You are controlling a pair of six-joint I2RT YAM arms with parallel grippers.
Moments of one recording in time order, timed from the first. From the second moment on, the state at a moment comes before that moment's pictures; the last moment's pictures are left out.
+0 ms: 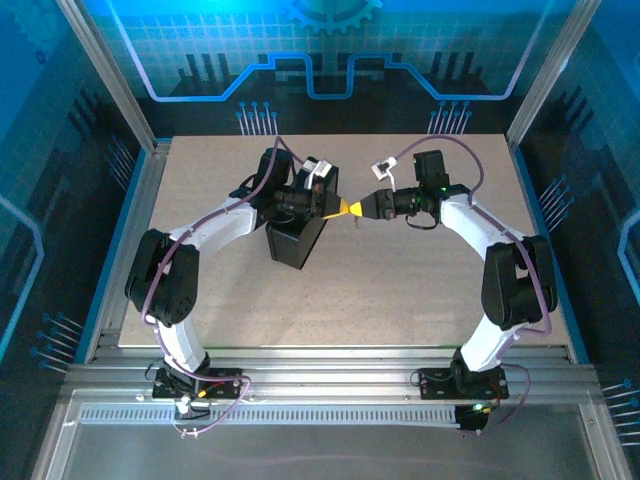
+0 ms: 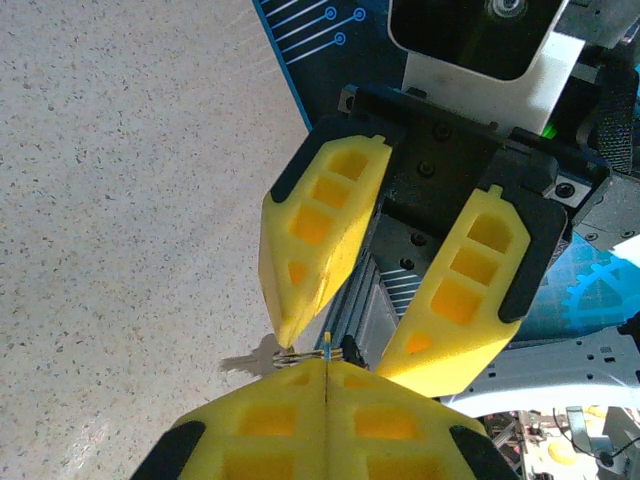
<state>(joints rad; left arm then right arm) -0.40 1.79 1.29 -0.05 1.02 -0.68 0.21 1.71 1.23 -0.33 -1.22 0.13</state>
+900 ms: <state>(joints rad) -0.33 1.72 1.32 -0.15 0.95 -0.62 0.21 1.71 1.19 -0.29 -1.26 0.14</state>
